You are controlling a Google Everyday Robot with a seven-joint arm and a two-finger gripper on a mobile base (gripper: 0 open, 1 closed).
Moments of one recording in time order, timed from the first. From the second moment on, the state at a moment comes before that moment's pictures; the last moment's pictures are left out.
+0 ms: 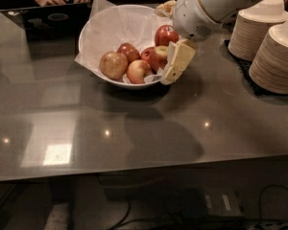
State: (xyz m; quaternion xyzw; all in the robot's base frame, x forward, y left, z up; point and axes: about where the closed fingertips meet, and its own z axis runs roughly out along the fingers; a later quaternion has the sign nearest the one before) arm 0.573 -0.050 0.969 -0.71 0.61 0.06 0.35
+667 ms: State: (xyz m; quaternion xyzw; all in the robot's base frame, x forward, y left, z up) arm 0.588 -0.024 0.970 -0.73 0.57 0.08 0.37
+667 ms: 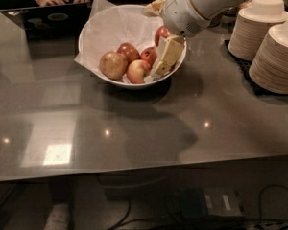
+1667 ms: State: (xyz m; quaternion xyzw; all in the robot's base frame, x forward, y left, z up) arm 0.620 0.011 0.959 -0.76 0.52 0.12 0.38
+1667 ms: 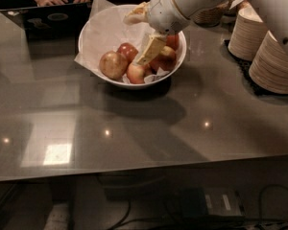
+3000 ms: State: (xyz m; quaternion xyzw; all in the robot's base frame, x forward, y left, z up) arm 0.635 0.052 0.922 -0.80 0.47 0.15 0.33
